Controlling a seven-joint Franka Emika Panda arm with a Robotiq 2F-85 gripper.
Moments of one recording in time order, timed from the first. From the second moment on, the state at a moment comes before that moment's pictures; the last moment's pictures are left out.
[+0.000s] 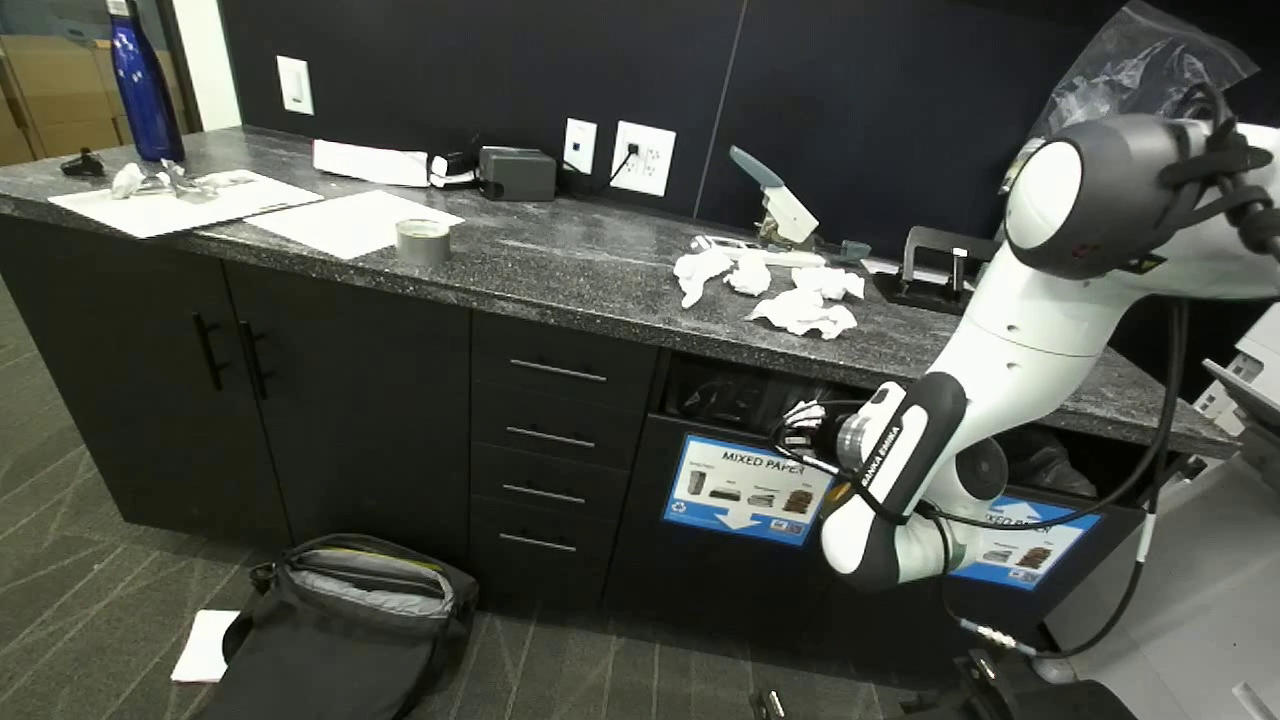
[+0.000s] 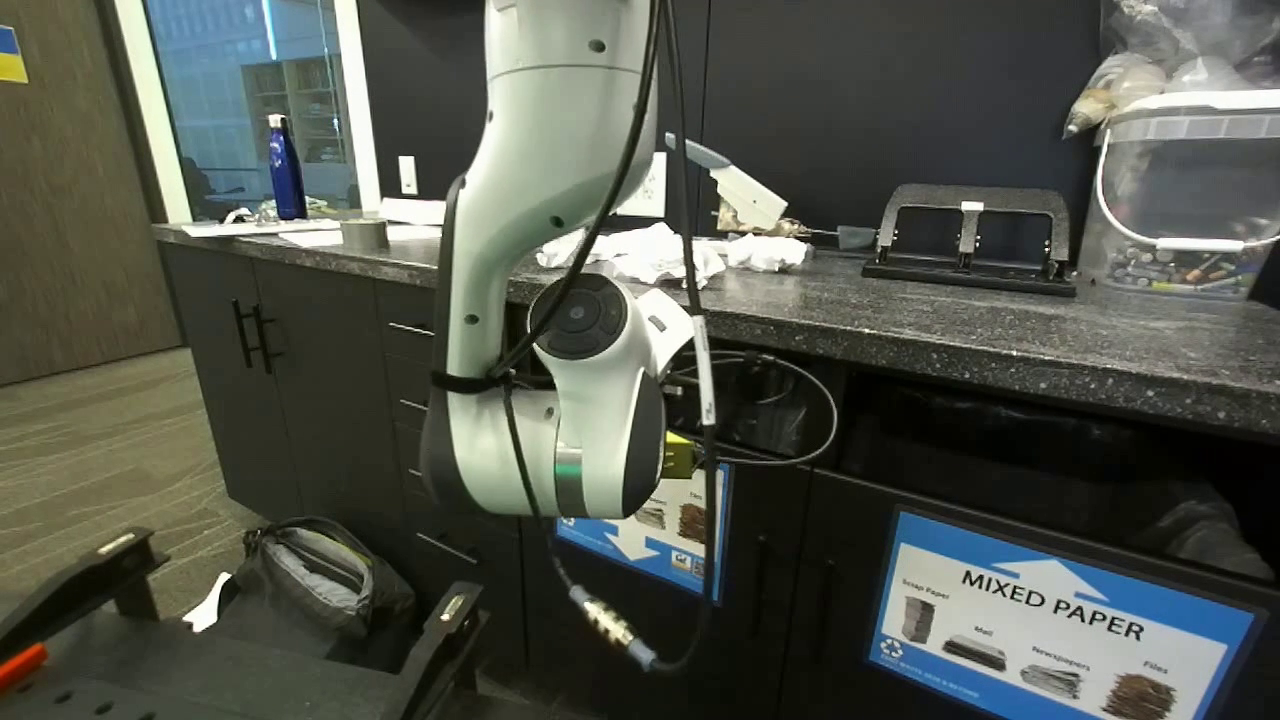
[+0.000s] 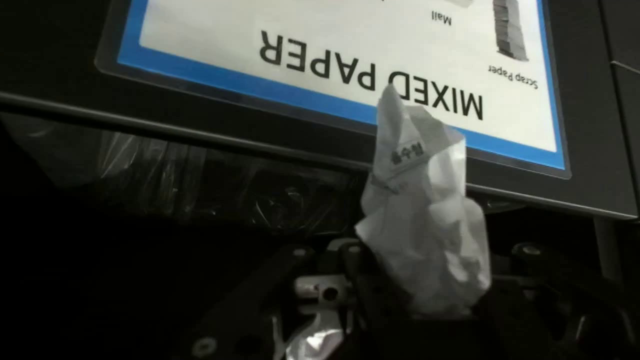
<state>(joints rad) -0.21 1.07 -0.09 -2.11 -0.38 4.19 0.00</state>
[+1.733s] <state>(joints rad) -0.16 1.19 -0.04 -1.76 -0.08 4.03 0.01</state>
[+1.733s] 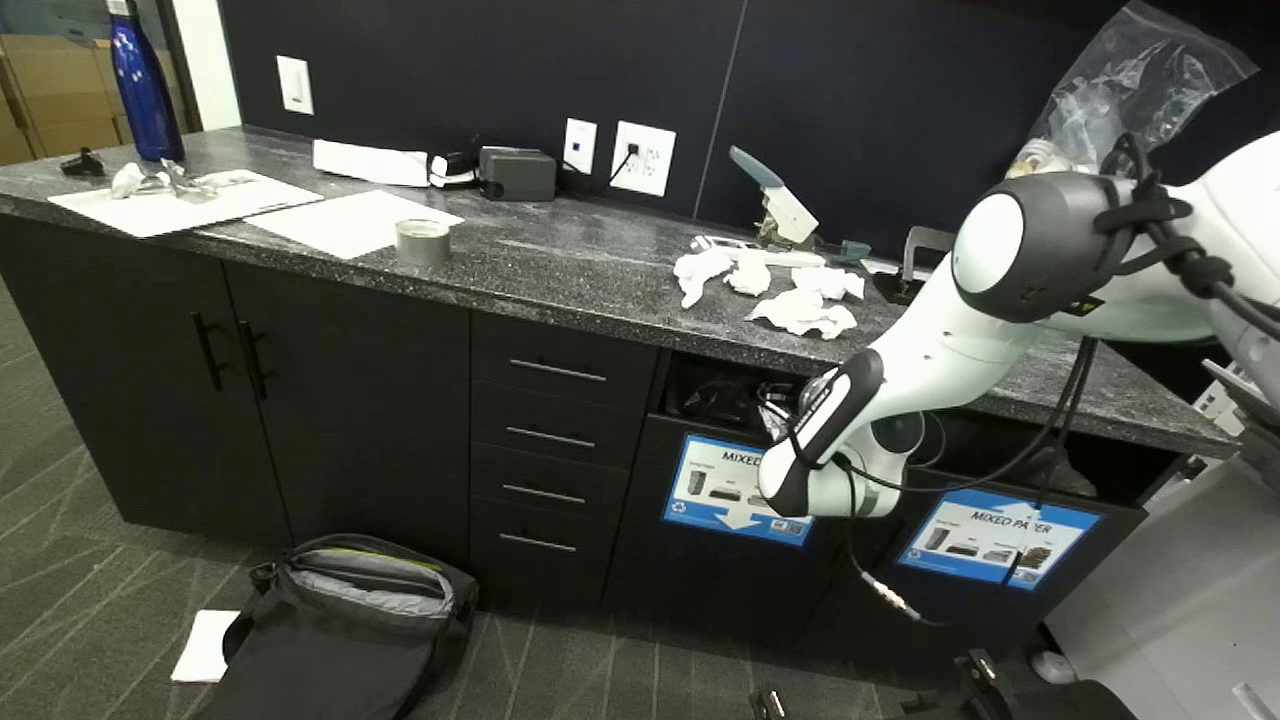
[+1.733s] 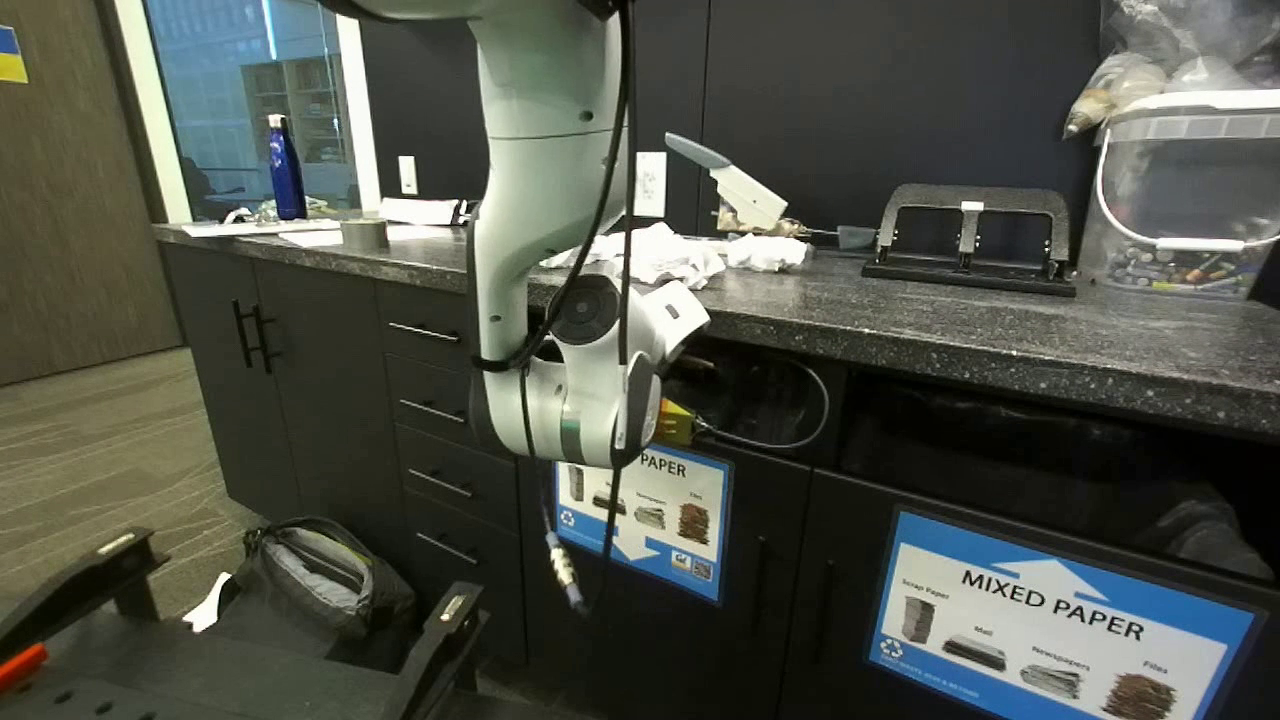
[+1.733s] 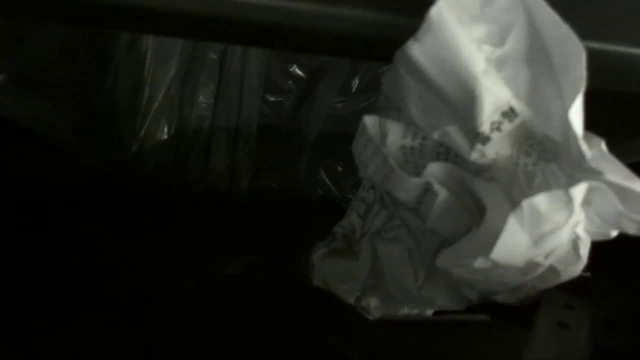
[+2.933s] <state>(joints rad) -0.05 1.17 -0.05 -1.79 0.03 4.01 -0.01</state>
